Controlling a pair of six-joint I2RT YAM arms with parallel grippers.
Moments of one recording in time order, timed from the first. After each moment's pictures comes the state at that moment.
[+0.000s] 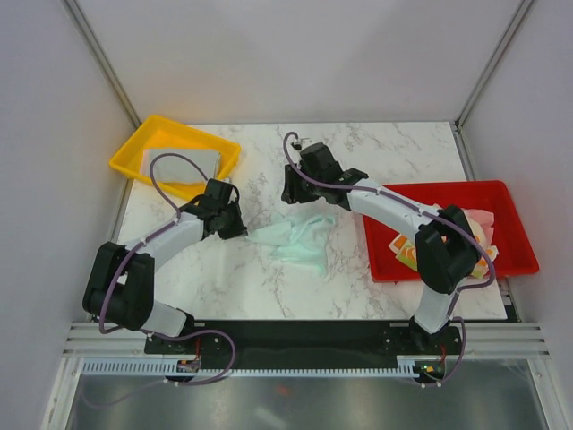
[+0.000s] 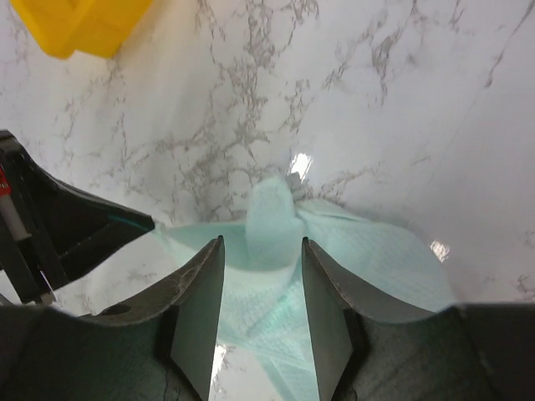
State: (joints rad) left arm -0.36 1.45 0.82 -0.36 0.06 -0.59; right arm 0.68 1.79 1.37 -0.30 -0.08 0.44
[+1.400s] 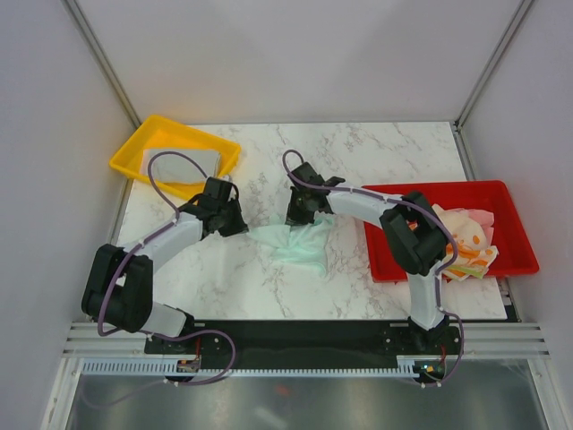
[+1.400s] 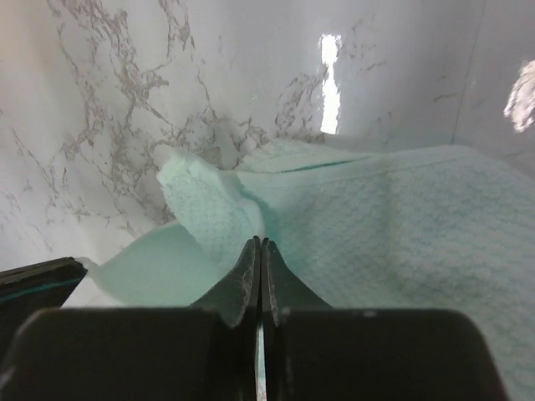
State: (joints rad) left arm -0.36 1.44 0.82 -0.33 0.06 -0.59; right arm 0.69 2.02 1.42 -0.41 -0.08 0.87
